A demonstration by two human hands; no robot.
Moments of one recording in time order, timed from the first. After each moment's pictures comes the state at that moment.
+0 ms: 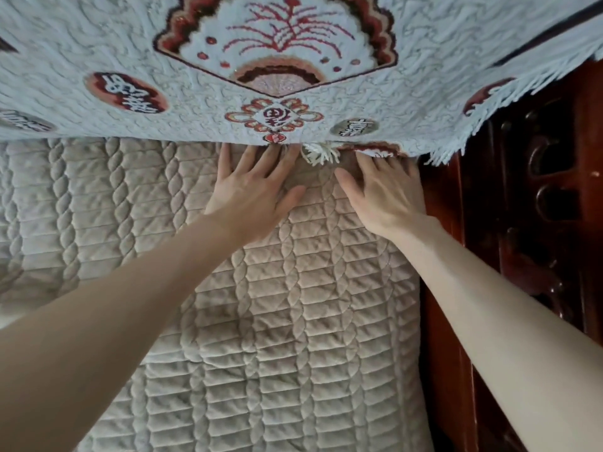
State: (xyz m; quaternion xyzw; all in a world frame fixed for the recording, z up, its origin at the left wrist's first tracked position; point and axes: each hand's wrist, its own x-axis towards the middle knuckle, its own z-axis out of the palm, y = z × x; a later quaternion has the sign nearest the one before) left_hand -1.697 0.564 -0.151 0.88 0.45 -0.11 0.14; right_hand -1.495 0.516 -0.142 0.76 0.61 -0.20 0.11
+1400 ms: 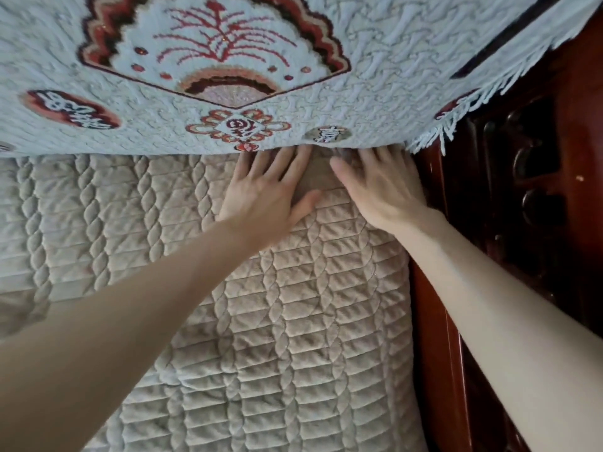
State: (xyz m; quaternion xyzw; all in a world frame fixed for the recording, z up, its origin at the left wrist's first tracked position) left_hand -1.656 0.562 -0.149 0.89 0.43 -0.09 0.12; right_hand -1.464 0.524 -0.150 0.77 0.60 -0.23 0.02
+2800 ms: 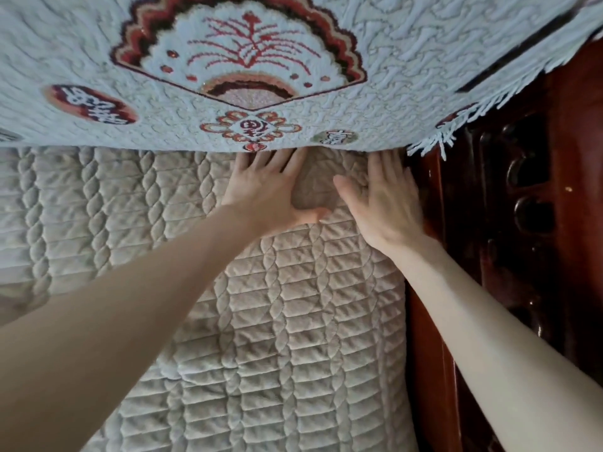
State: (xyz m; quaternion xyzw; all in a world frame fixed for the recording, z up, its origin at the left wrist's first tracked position) left_hand -1.646 0.577 -0.148 0.88 0.44 -0.14 0.13; right_hand -1.473 0.505 -0.146 0.79 0.57 -0.24 -0.02
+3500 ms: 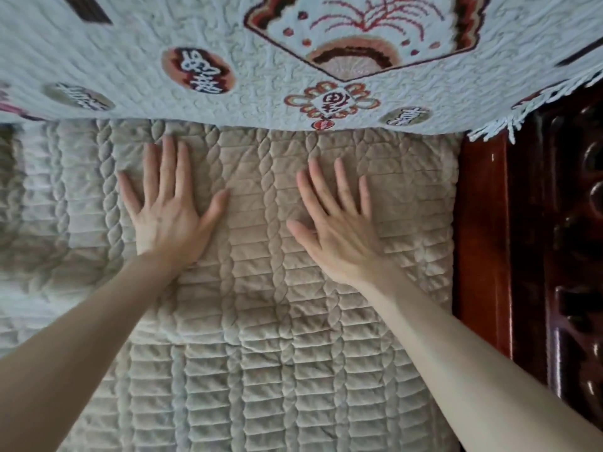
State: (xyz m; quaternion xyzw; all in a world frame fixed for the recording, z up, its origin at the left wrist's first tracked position) left_hand -1.823 0.539 -0.165 0.74 0.66 -0.02 0.12; right_hand -1.596 0.479 -0.151 0.66 0.71 -0.22 0.06
